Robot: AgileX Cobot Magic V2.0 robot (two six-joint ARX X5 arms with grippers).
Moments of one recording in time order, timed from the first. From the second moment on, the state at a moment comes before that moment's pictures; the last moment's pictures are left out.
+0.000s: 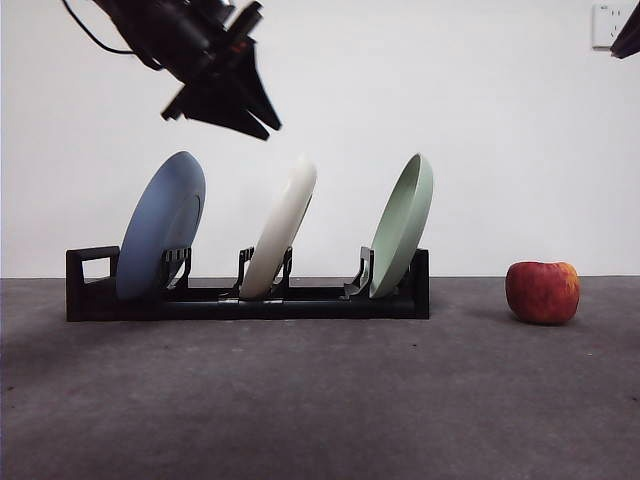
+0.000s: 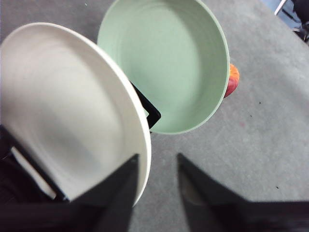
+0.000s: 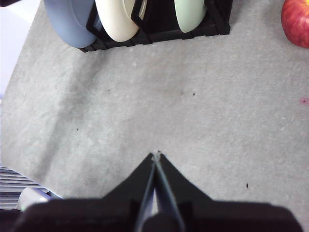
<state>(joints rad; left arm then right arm) -0.31 1.90 1.81 -0.72 0.55 0.09 0.03 0.93 0.96 -0.87 -0.63 0.13</state>
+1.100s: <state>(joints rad) -0.41 2.02 1.82 -0.65 0.39 0.09 0.03 0.93 0.96 -0.89 -0.62 0.13</state>
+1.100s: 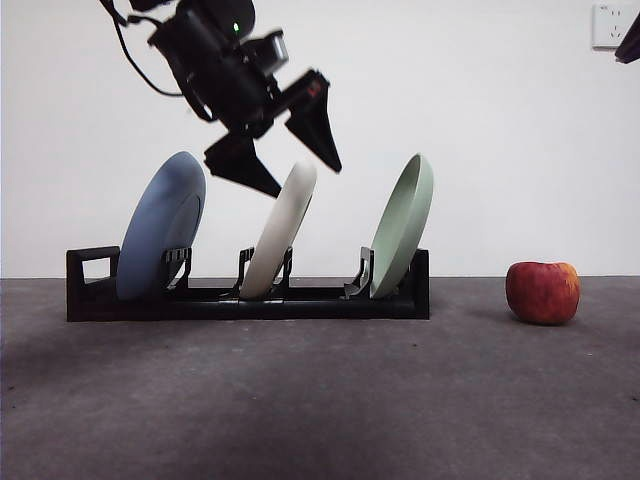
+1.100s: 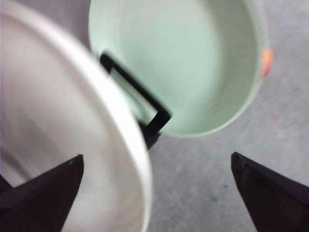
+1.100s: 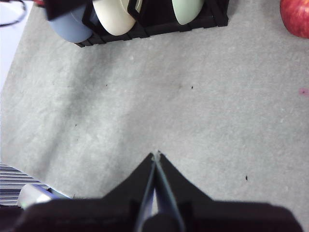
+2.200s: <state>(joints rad) -0.39 2.00 1.82 -0.64 0.42 0.06 0.03 0.93 0.96 -0.93 -0.62 0.13</state>
